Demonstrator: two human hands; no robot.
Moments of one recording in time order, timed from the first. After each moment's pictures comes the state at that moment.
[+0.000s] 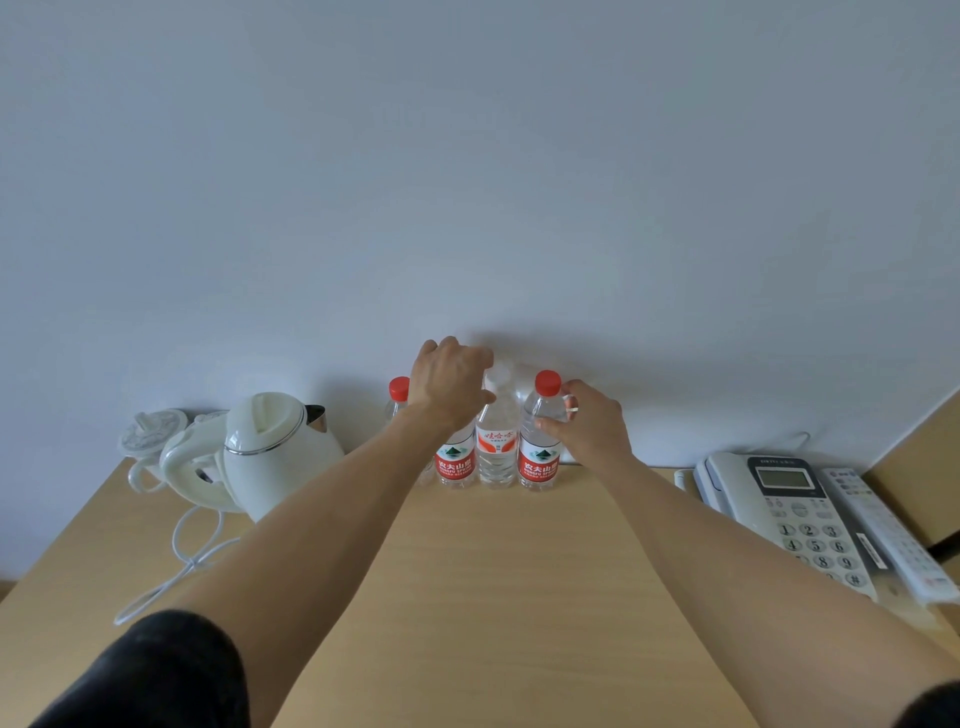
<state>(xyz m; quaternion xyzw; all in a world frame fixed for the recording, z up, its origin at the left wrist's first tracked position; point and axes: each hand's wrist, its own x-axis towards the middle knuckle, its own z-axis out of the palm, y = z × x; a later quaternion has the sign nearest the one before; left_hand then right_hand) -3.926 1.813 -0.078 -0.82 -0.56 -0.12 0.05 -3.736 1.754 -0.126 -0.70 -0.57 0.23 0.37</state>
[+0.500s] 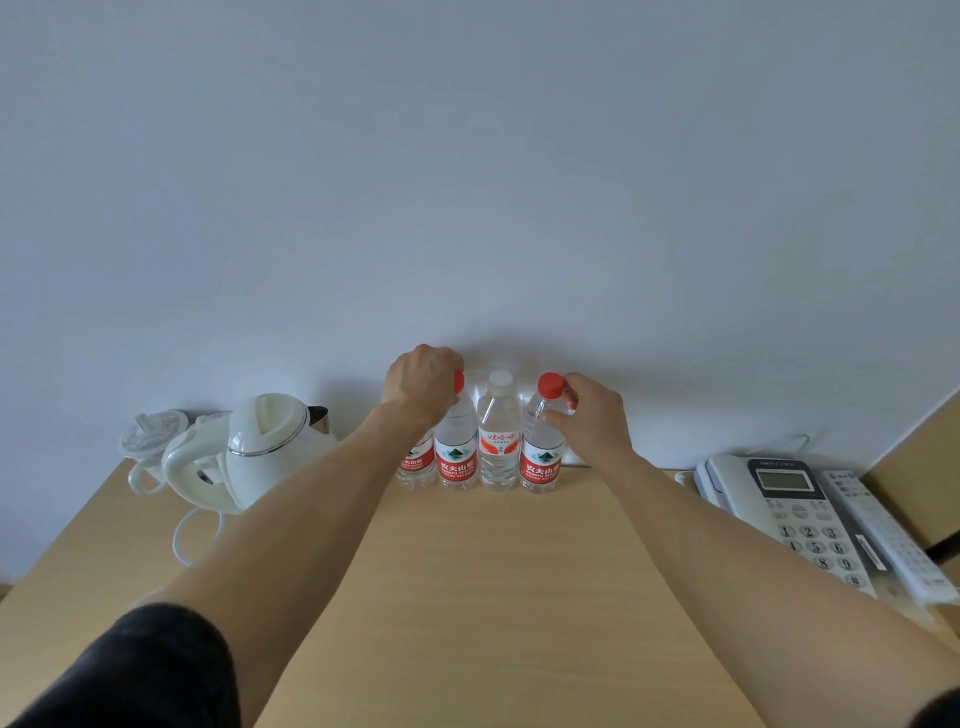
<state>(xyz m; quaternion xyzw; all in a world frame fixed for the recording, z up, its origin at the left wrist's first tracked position) -3.957 1.818 -0.075 -0.79 -0.61 -0.10 -0.01 -3.740 1.756 -0.115 -0.68 -0.61 0.16 0.36</state>
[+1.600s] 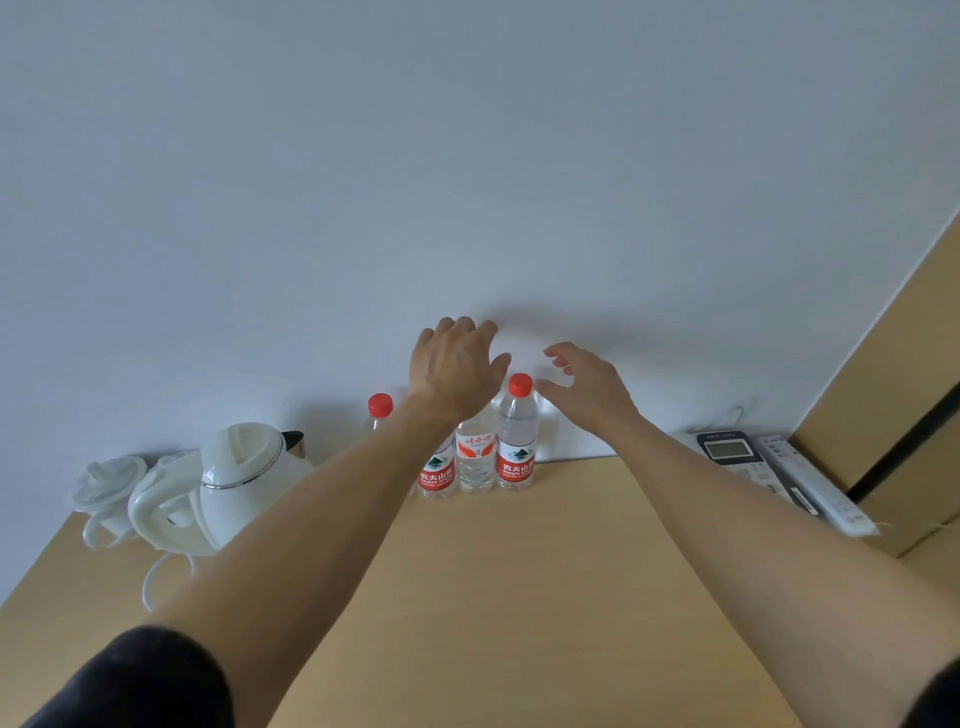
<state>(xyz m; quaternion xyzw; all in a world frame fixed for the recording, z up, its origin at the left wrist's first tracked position) -3.907 1.782 -0.030 -0.84 -0.50 -0.20 0.05 -3.725 1.732 -0.066 -0.73 -0.58 0.16 0.33</state>
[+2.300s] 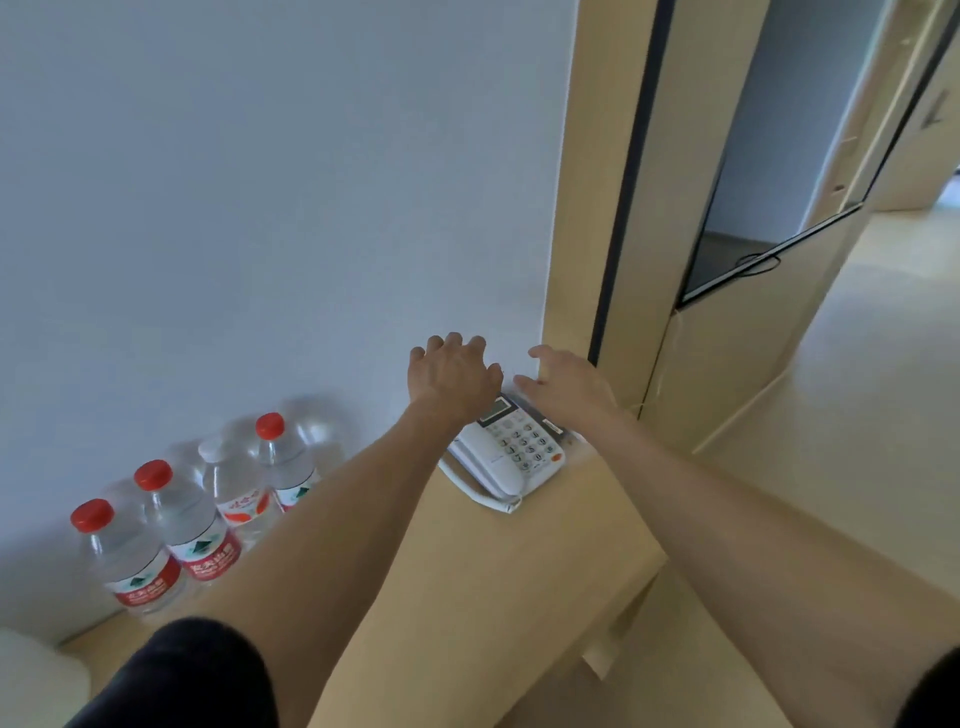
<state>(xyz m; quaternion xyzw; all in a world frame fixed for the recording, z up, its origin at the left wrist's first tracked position) -3.682 1.657 -0.021 -0.94 -0.32 -0.10 -0.01 -3.570 1.538 -0.038 -0.89 -0.39 0.05 0.23</state>
